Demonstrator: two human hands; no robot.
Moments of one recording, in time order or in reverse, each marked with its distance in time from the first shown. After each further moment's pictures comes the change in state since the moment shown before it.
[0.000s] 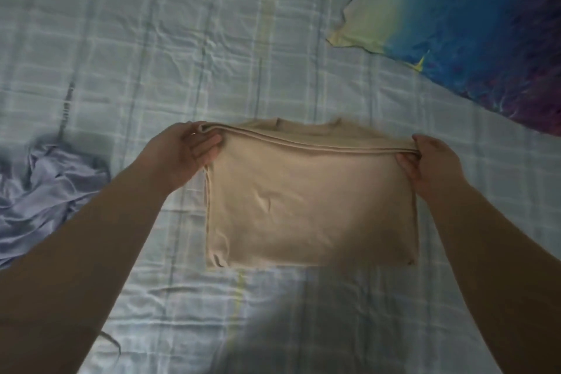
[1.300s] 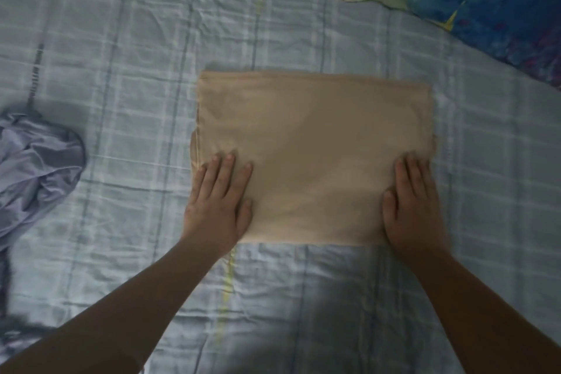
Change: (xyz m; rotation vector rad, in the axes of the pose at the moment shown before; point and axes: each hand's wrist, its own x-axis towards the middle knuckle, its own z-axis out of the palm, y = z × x) left_hand -0.034 -0.181 -0.023 1.926 0.178 0.996; right_hand -0.034 0.130 -0.062 -1.376 -0.164 -0.963
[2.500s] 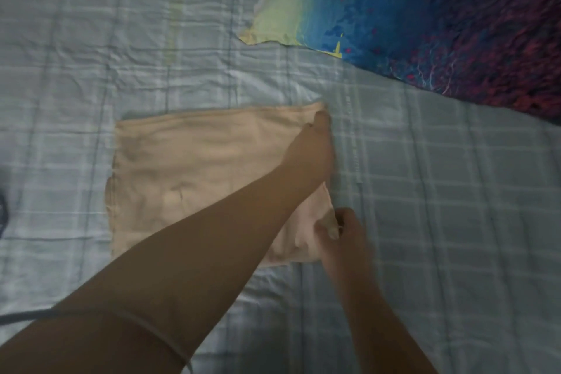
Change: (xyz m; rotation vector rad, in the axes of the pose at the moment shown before) left_hand 0.219 0.273 -0.044 -0.529 -0.283 -0.064; right_hand -0.030 -0.008 -0.057 0.757 -0.074 0.703
